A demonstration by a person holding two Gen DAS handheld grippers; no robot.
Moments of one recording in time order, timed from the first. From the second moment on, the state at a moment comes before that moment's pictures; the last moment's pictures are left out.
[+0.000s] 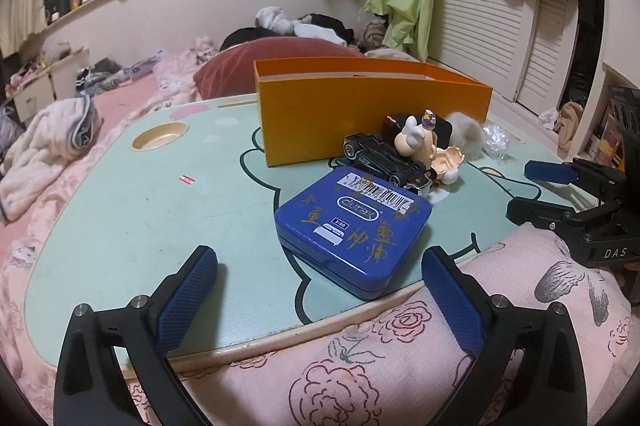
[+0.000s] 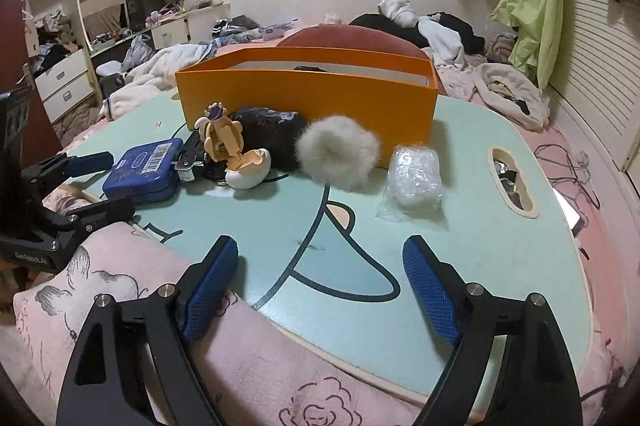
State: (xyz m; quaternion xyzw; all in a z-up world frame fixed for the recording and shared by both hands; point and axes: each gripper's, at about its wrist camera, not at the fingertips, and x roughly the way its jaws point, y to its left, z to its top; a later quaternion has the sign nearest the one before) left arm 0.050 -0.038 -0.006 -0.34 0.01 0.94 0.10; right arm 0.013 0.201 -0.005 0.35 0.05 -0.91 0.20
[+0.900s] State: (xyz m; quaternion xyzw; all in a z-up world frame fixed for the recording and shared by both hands) left arm 0.058 -0.033 0.001 -0.29 0.02 0.95 0.13; right arm 0.033 0.201 0.000 0.34 0.03 -0.92 0.20
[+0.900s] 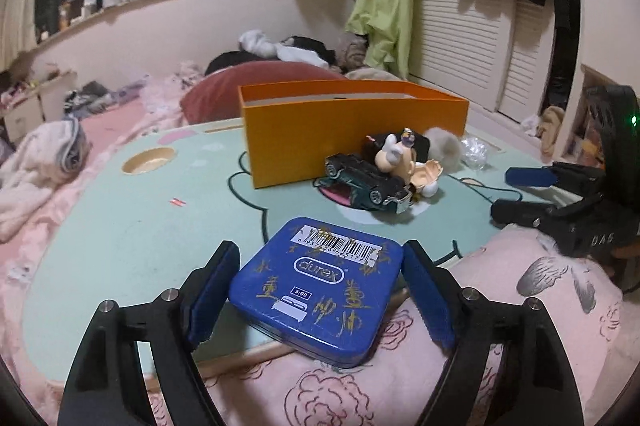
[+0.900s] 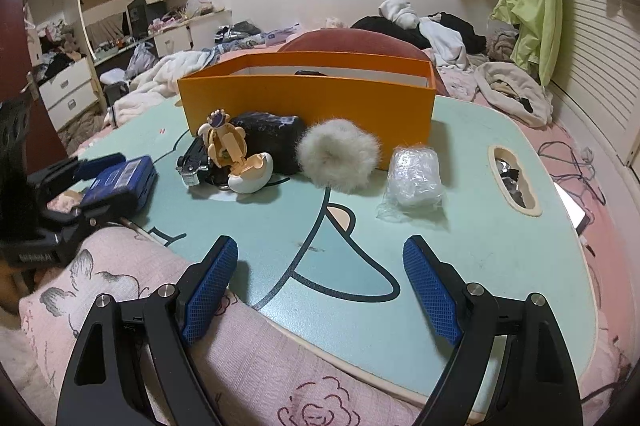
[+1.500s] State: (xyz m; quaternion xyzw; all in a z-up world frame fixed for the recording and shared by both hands) left arm 0.056 -0.038 0.000 -0.29 0.02 0.95 0.12; right arm -0.022 0.250 0.030 0.35 -0.11 -0.92 0.10
